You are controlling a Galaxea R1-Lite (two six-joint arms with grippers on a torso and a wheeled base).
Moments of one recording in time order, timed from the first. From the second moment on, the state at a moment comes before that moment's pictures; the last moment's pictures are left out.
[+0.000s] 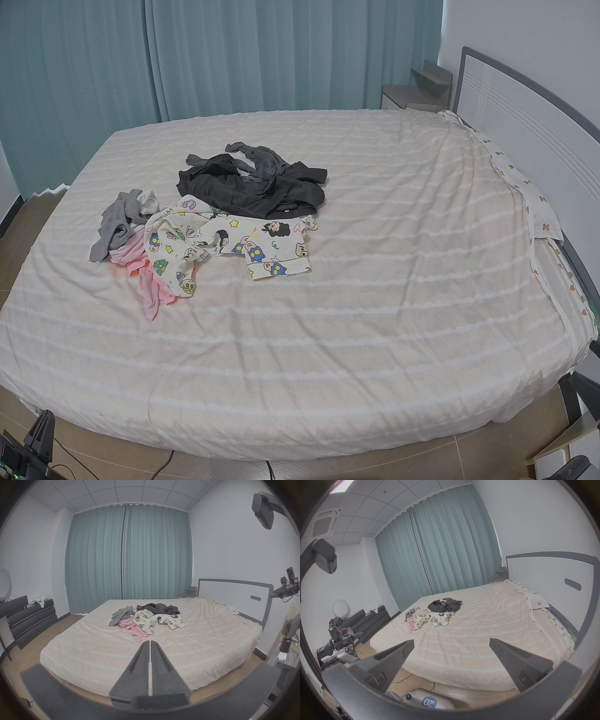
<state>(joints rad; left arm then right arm) 0.00 0.02 -0.02 0.00 -0.02 0.00 0.06 0.47 -0.38 0.05 0.31 0.13</state>
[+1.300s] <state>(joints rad) 0.00 0.02 -0.02 0.00 -0.02 0.00 0.21 0.94 -0.38 -0.15 0.37 0.14</state>
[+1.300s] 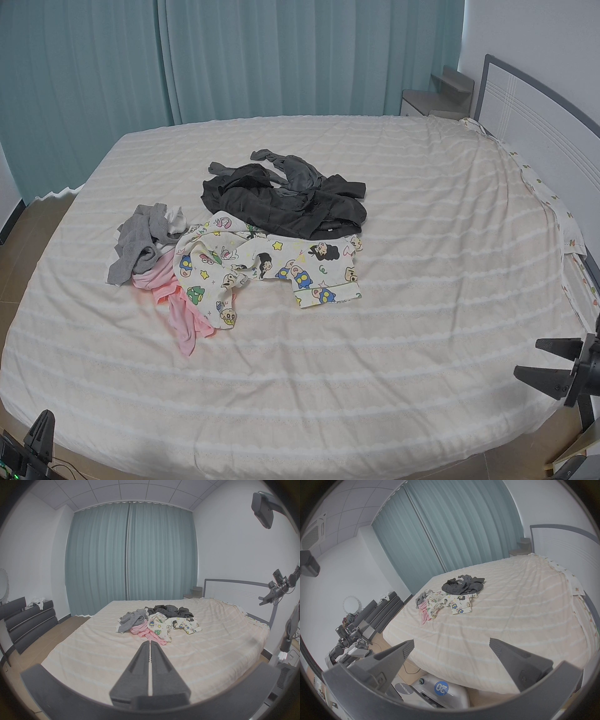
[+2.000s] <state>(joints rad) 0.00 0.02 -0.02 0.00 -0.02 0.01 0.34 1.90 -0.81 -0.58 0.25 0.40</state>
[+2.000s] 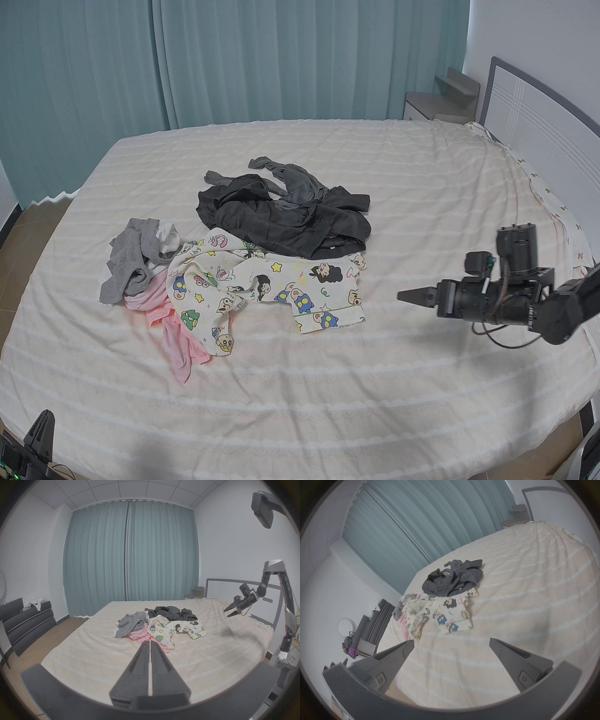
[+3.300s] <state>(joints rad) 0.00 0.02 -0.02 0.00 -0.01 0.00 0.47 2.54 -1.39 -0.69 0.01 0.36</state>
